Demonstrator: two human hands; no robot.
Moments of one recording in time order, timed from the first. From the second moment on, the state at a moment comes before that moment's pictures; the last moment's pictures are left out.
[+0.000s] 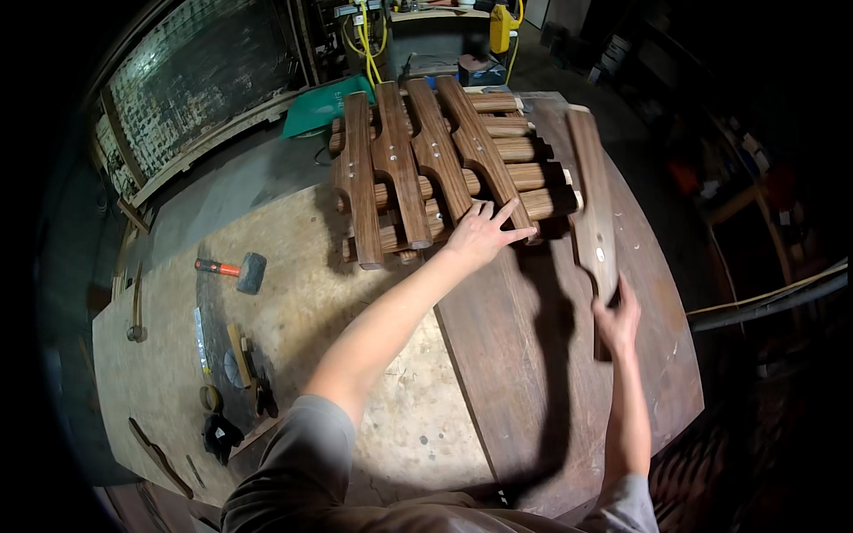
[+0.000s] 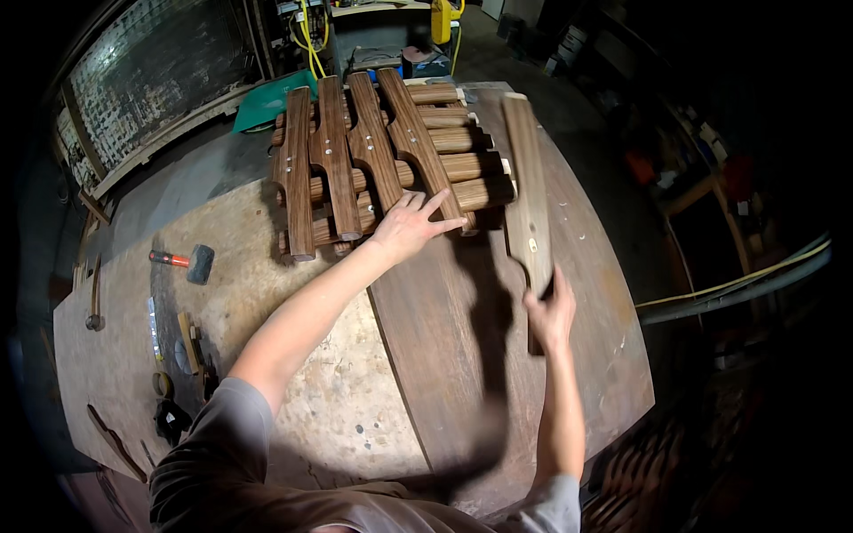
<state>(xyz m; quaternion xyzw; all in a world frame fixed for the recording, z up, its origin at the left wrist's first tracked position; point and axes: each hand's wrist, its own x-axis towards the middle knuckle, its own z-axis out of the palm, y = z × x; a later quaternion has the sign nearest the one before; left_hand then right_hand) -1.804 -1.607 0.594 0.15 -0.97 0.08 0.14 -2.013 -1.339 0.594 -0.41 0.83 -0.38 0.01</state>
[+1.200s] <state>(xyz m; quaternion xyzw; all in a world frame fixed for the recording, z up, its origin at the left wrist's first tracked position) -1.630 -1.590 0.578 0.46 -0.76 -0.22 0.40 -1.897 -1.549 0.591 -0.63 0.73 -0.25 -0.14</state>
